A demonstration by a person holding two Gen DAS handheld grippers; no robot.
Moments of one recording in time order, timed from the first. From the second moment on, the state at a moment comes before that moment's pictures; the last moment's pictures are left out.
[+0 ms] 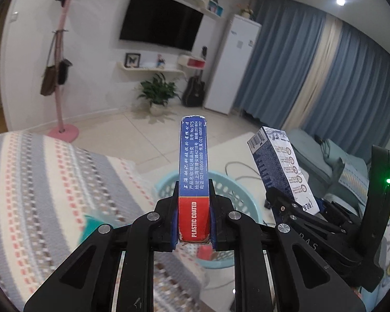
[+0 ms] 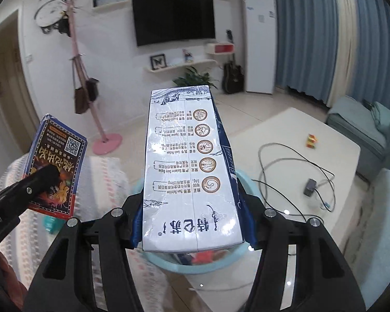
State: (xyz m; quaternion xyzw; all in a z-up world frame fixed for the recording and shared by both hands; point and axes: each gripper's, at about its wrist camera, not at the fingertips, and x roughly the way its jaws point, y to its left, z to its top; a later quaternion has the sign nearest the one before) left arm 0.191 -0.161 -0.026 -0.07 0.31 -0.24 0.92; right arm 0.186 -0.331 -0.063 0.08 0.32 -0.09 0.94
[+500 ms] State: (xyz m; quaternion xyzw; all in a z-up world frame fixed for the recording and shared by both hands) left arm 0.218 -0.209 -0.080 -0.01 0.40 -0.28 0.87; right arm 0.207 -0.371 -0.126 0.11 0.43 -0.15 0.88
